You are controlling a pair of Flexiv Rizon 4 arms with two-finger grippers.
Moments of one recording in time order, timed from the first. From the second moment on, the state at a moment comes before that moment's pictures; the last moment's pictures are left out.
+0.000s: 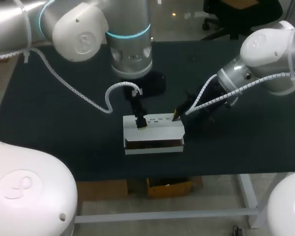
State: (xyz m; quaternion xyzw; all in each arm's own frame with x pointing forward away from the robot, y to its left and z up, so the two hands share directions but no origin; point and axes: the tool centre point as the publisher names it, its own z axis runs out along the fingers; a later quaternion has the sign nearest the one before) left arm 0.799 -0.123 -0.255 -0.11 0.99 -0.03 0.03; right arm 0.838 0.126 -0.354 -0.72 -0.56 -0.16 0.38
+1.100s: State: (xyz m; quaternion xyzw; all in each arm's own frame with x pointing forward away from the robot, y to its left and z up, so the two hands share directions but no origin) left arm 0.796 -0.125 -0.296 -0.07 0.99 -0.05 0.06; right arm 0.839 0.127 -0.356 -0.72 -0.56 -0.16 0.38
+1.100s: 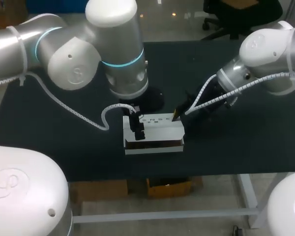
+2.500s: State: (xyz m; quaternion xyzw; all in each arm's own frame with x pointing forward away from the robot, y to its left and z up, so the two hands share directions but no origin) left arm 0.812 -0.123 -0.320 -0.05 0.99 -0.03 0.12; right arm 0.840 0.127 -0.357 -0.72 -0.56 -0.16 0.38
